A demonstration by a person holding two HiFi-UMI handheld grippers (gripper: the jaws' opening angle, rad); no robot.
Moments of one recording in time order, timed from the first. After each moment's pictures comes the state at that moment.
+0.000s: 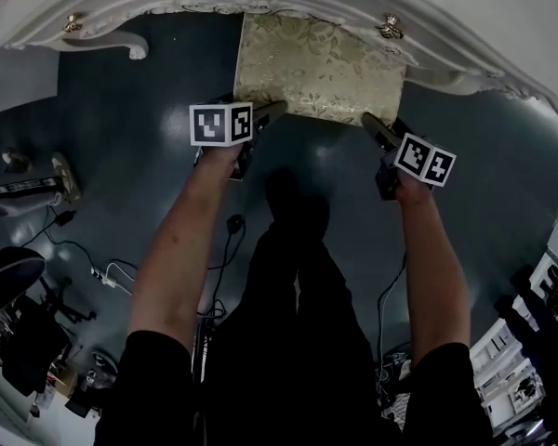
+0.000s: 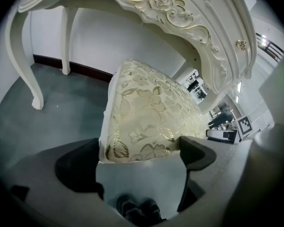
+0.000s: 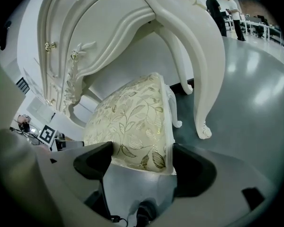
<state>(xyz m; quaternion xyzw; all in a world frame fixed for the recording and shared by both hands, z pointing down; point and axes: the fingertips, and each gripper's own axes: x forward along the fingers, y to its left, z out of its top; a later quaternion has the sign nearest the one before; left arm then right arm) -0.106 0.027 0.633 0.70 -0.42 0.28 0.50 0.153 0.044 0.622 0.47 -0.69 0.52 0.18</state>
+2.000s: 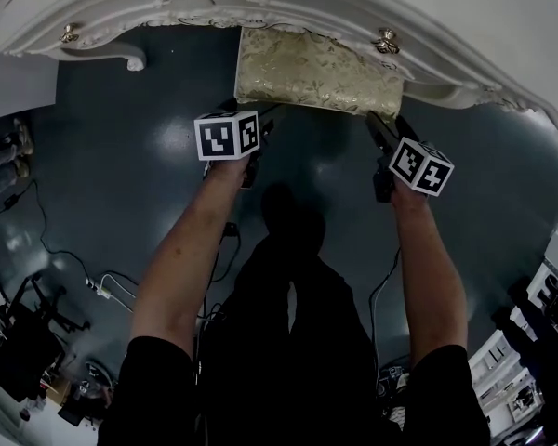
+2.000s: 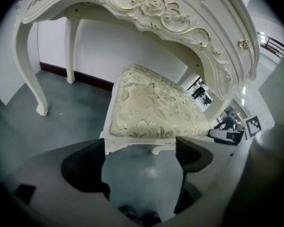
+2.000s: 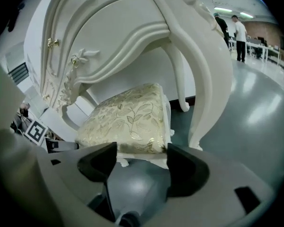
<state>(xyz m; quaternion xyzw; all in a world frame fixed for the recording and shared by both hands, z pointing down) -0.100 0.007 0.625 0.70 -0.47 0.26 0.47 0.165 0.009 0.606 0.52 -0.70 0.44 0.18</state>
